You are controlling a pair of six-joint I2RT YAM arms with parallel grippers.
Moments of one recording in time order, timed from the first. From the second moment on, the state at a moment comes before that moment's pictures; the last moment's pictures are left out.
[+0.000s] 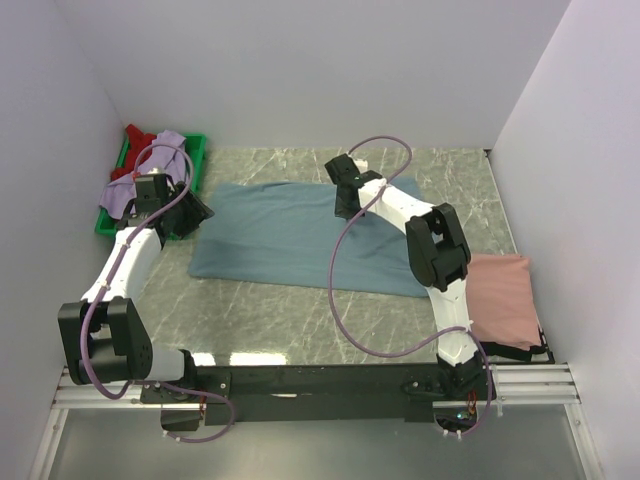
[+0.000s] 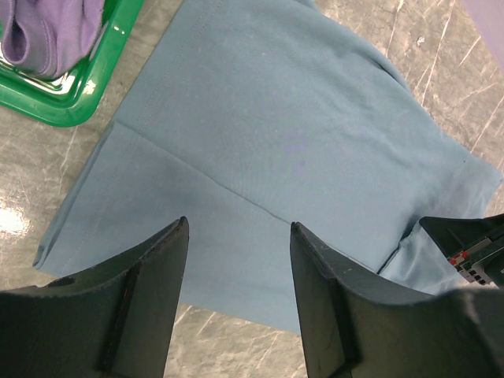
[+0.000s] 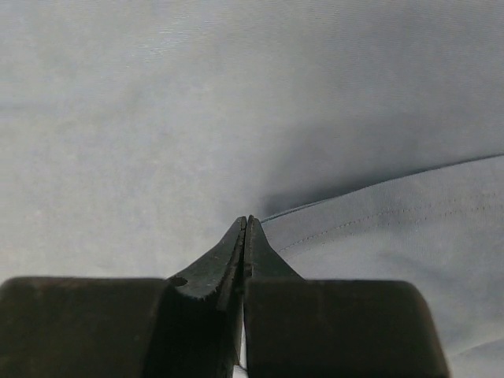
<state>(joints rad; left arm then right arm) 0.09 1.36 1.02 -0.40 0.15 -0.64 0.51 2.19 1.76 -0.63 0.31 0.56</state>
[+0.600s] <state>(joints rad) 0.09 1.37 1.01 -0.40 0.15 -0.64 0.53 2.19 1.72 -0.55 0.32 0.54</state>
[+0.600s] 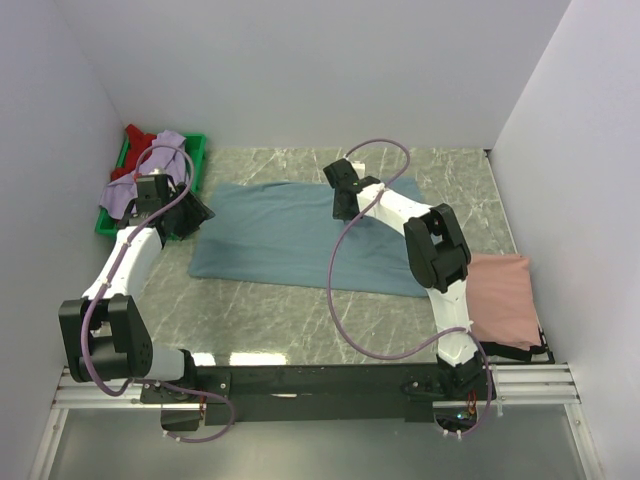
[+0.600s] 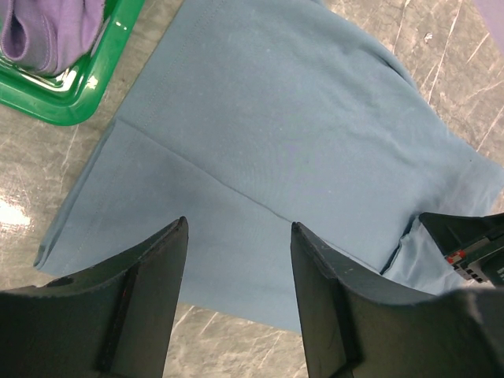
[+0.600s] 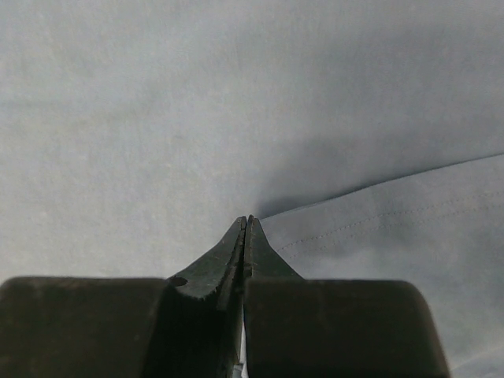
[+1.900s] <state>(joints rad) 0.08 1.54 1.10 -0.40 0.16 -0.69 0.52 2.07 1.58 -0.39 0.26 0.54</state>
